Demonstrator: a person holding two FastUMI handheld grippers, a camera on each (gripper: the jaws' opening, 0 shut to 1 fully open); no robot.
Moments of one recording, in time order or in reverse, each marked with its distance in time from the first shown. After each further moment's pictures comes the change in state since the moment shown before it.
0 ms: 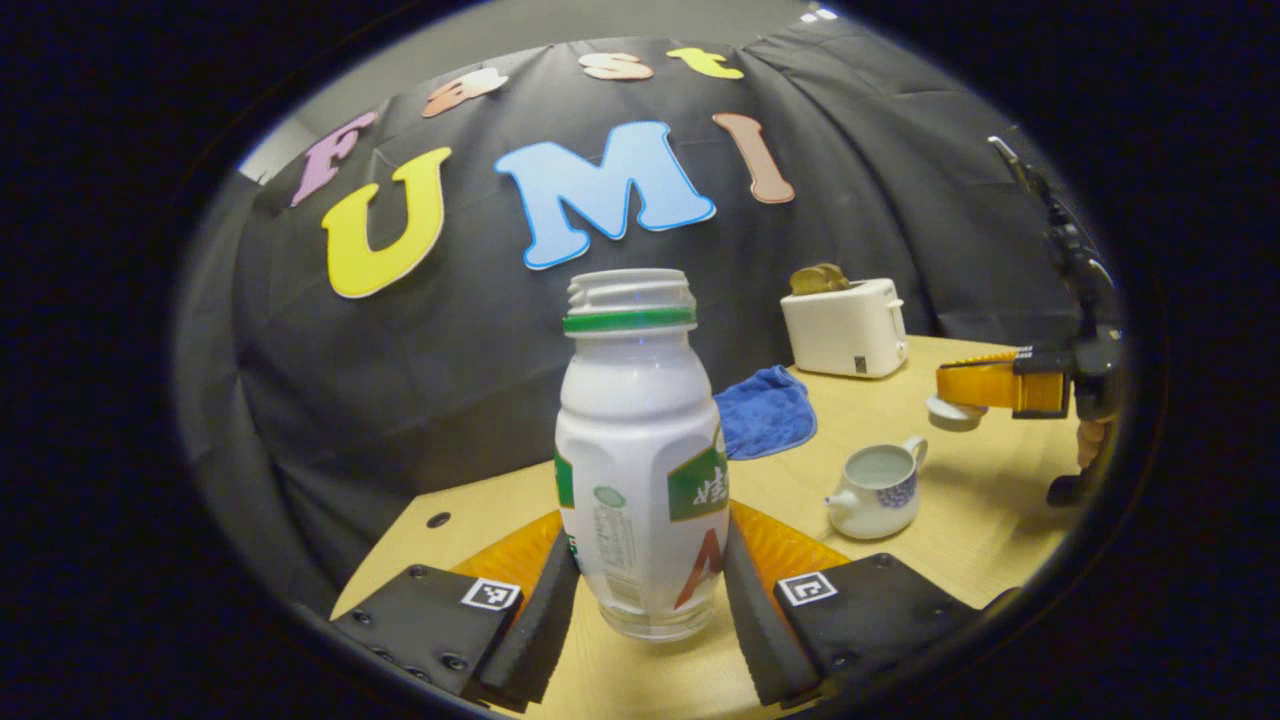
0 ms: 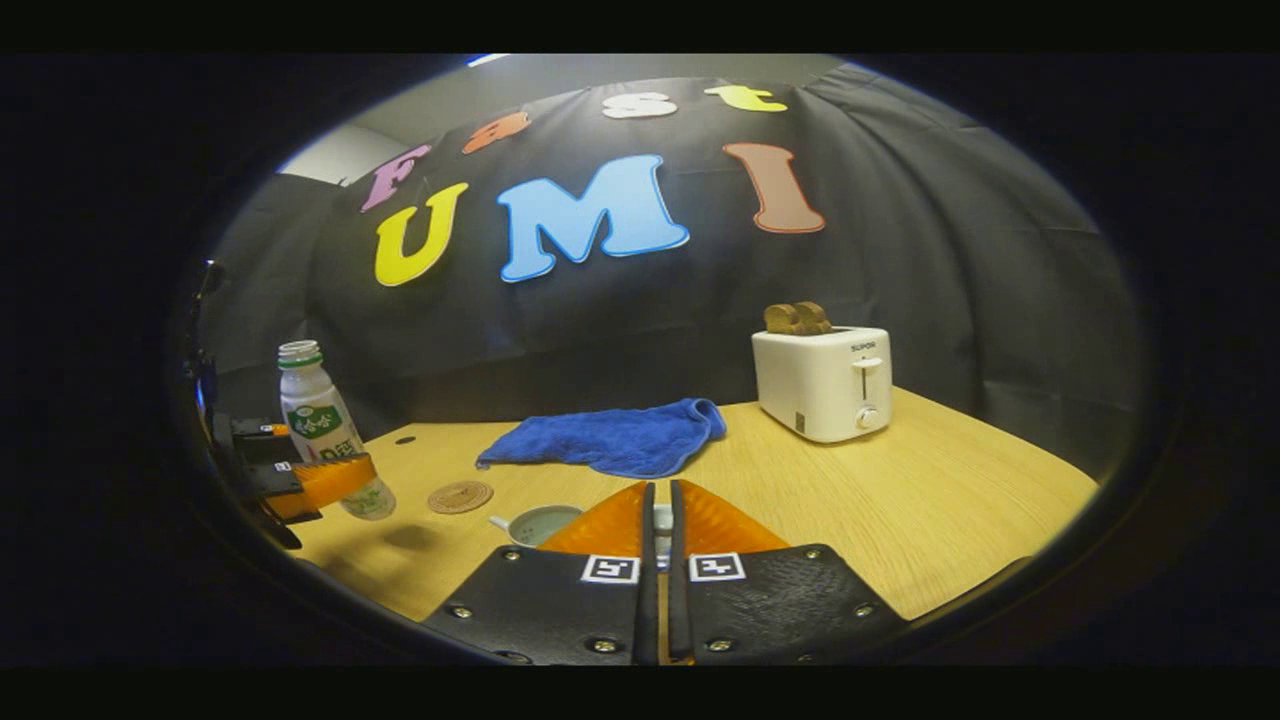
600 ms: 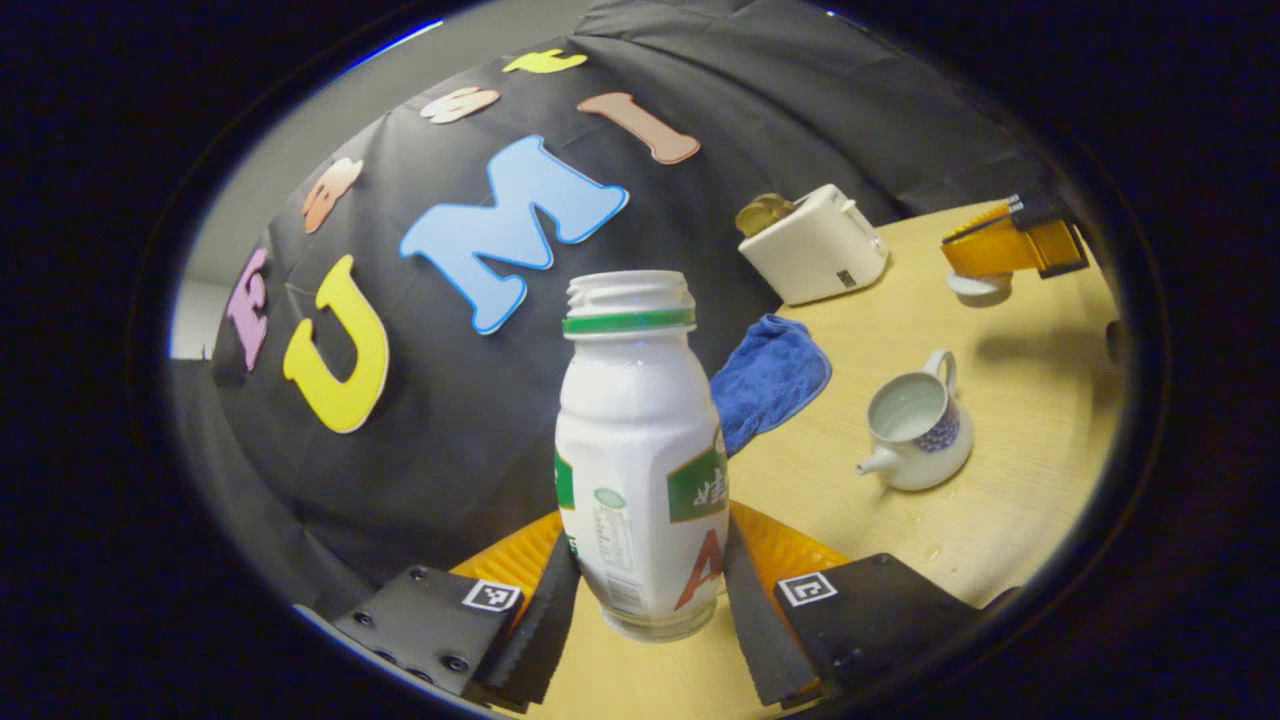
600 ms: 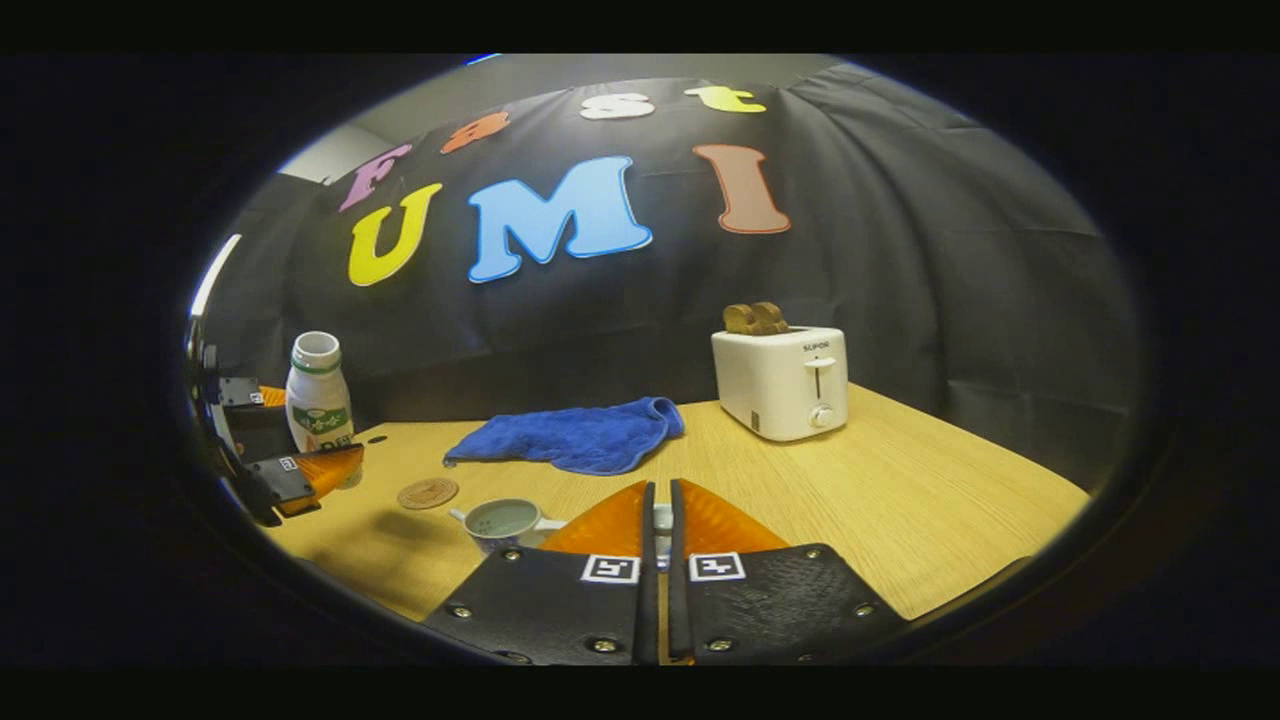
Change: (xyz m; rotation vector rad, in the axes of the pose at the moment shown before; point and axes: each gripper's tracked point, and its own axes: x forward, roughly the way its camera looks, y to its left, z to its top) left arm 0.029 -0.017 0.013 0.438 0.048 0.063; right arm -0.013 -0.037 -0.001 0.000 0.001 -0.085
